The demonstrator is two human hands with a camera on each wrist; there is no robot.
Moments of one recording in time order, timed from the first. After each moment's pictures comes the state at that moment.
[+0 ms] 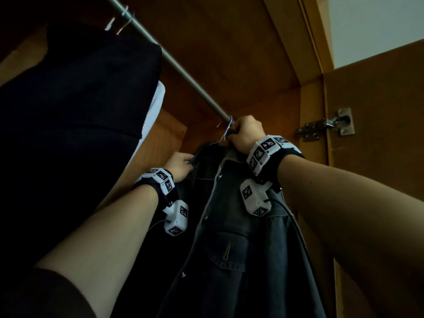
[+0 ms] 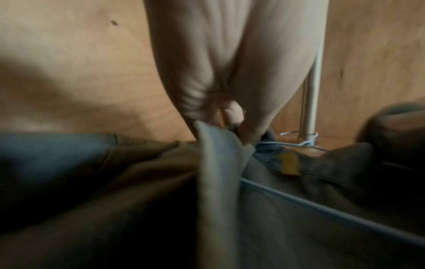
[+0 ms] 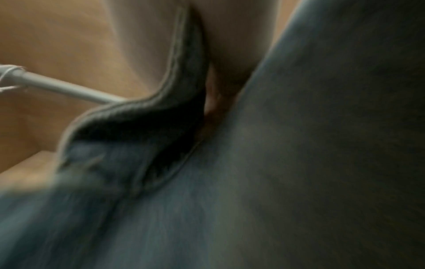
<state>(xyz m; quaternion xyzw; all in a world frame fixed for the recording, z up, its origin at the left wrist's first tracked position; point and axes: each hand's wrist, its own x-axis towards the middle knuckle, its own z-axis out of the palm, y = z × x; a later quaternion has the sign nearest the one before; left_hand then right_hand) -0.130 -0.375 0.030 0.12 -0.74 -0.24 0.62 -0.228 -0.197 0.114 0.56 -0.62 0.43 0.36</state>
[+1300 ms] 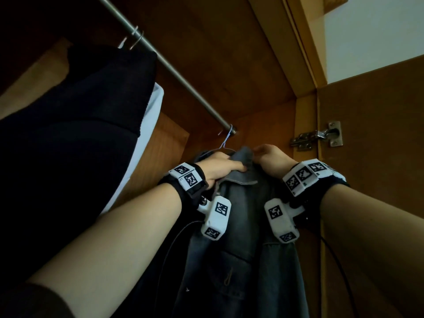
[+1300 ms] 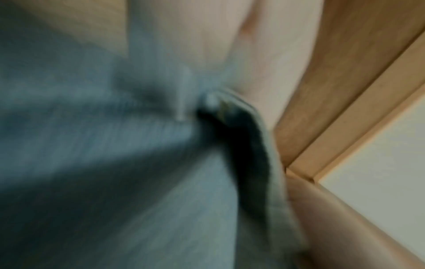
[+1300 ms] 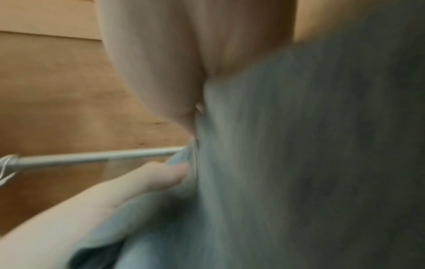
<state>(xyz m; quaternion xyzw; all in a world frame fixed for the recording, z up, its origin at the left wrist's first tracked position) -0.163 -0.256 0.044 0.03 -0.75 -0.41 0.52 -0.264 -0.144 0.085 0.60 -0.64 0.43 0.23</state>
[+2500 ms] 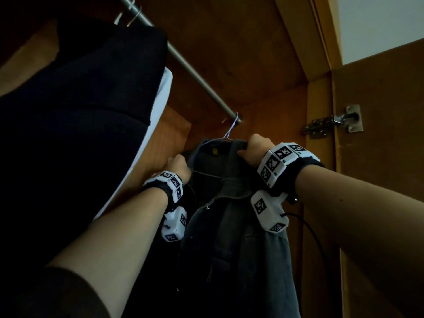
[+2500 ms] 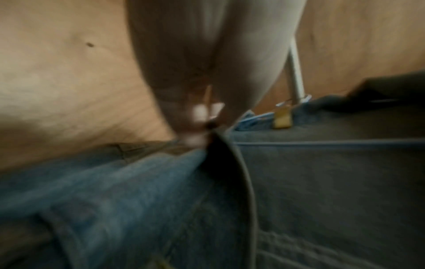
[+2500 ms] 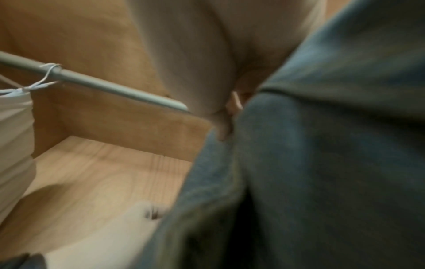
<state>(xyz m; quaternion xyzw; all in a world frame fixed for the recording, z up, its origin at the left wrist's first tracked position) -0.132 -0.389 0.024 0.36 -0.72 -0.08 0.59 -0.232 -0.184 0.089 0.50 -0.75 0.30 0.31</state>
